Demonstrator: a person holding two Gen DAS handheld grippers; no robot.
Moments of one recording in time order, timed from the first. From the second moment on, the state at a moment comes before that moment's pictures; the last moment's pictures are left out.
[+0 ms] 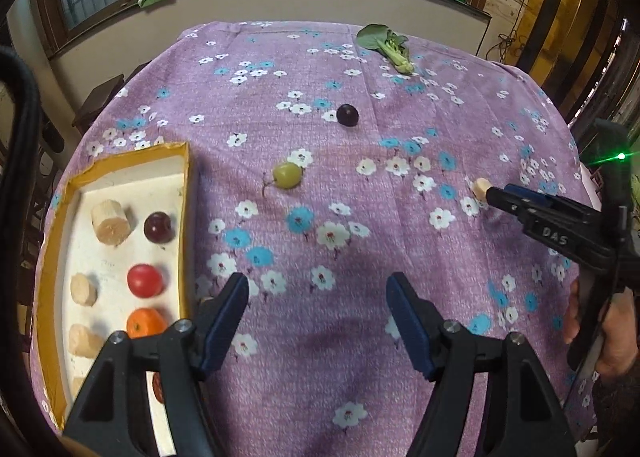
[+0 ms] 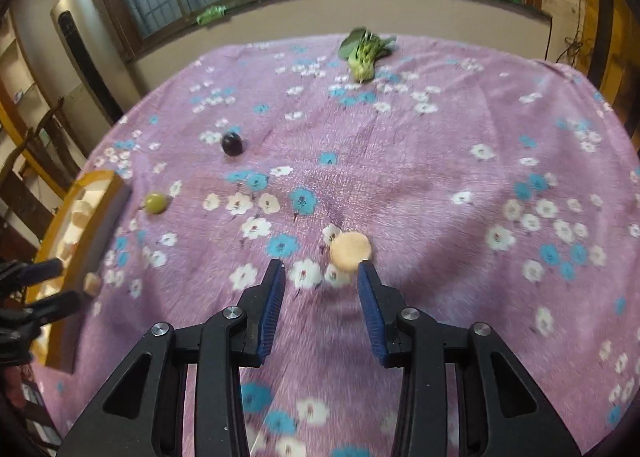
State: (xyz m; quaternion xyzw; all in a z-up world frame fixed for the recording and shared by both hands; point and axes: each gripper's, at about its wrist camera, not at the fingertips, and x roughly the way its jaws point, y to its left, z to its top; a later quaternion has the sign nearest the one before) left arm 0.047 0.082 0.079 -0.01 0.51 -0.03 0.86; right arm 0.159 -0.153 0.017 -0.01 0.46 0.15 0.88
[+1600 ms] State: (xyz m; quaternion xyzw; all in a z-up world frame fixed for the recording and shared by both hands) left arm 0.160 0.091 0.025 -0.04 0.53 -0.05 0.85; right arm 0.169 -0.147 -0.002 -0.06 0.45 0.14 0.88
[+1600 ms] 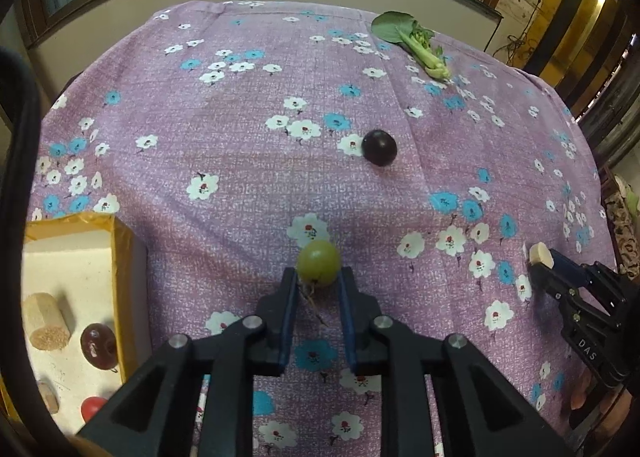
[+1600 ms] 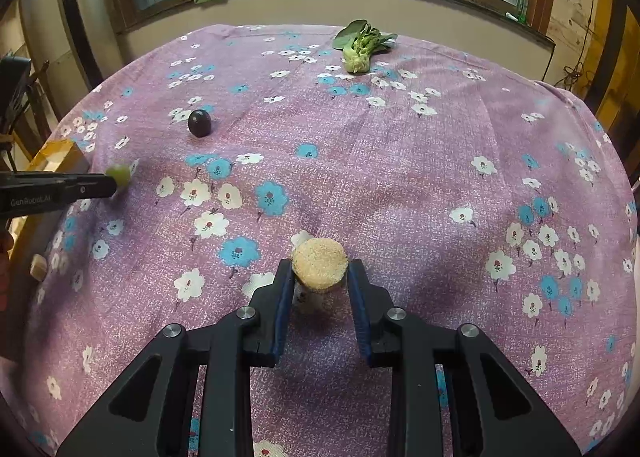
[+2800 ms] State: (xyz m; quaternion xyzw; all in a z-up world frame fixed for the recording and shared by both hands) left arm 0.084 0.068 0.039 -0.06 0.52 -0.10 0.85; right arm 0.114 -0.164 0.014 -0.03 0.45 0.14 0.88
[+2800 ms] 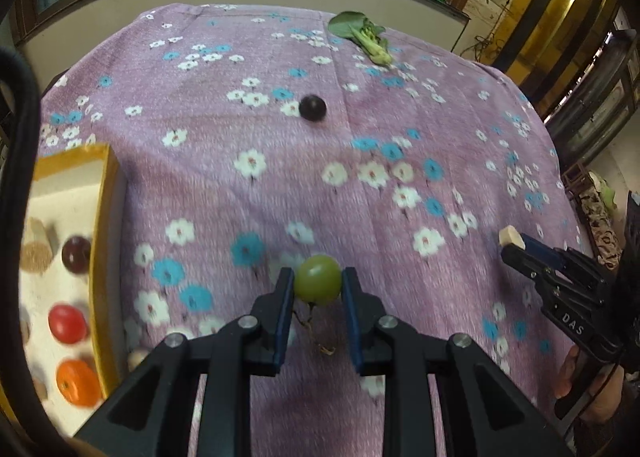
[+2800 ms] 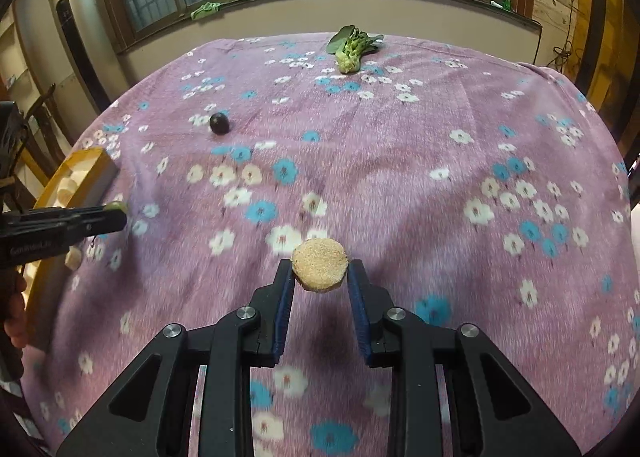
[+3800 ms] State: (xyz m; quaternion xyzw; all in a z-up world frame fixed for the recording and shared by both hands) left arm 0.003 0.058 0.027 -0.05 0.52 -0.13 0.84; right arm 0.038 -0.134 0.007 -0.02 0.47 0.11 0.88
